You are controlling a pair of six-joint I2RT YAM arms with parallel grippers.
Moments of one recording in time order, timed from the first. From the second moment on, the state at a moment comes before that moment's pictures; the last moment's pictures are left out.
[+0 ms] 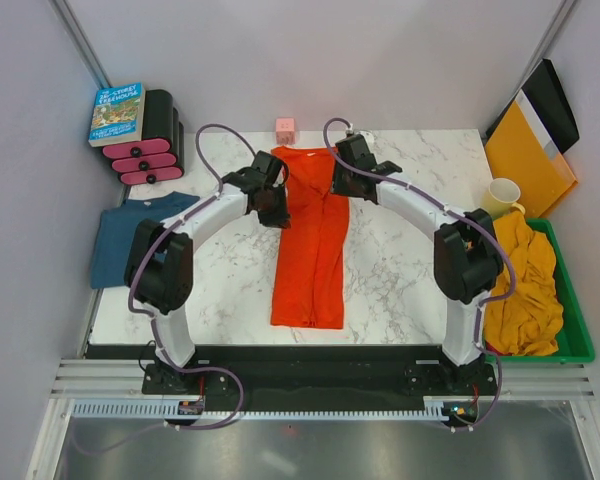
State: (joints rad) left arm -0.47 1.89 1.48 -0.64 0.08 -0.53; right arm 0.49 1.95 1.59 -0.42 0.23 0.53
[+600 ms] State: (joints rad) left arm -0.59 1.70 0.98 -0.47 0.22 -0.63; right arm 0.49 2.43 2.13 -0.50 0.17 0.43
